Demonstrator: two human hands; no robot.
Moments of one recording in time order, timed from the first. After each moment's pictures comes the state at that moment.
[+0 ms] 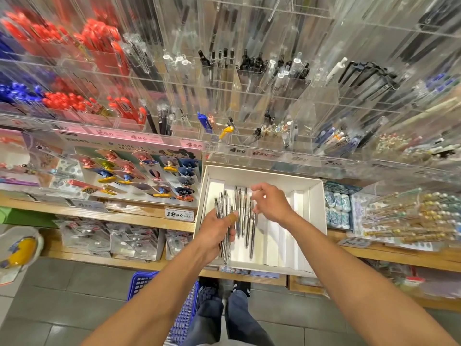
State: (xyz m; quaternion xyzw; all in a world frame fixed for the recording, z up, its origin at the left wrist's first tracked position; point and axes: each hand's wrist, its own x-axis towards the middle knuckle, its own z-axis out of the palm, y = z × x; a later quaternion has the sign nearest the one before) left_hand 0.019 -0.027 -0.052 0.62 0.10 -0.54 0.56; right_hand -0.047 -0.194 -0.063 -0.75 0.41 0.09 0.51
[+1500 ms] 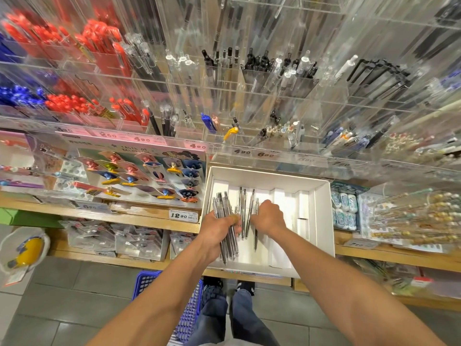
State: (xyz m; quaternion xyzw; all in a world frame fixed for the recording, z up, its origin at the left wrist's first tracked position) left_hand 0.028 -0.029 -0.050 0.64 0.16 -0.52 0.54; right_hand -0.043 -0.165 -0.100 -0.78 0.51 0.20 0.32
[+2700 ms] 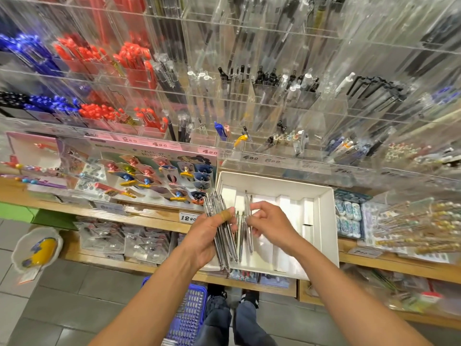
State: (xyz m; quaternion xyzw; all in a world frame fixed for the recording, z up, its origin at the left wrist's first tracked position) left_hand 0.041 0.005 0.008 0.52 0.16 -0.54 0.64; right_hand -0.062 -0.144 -0.034 -0.69 0.37 0.07 0.62
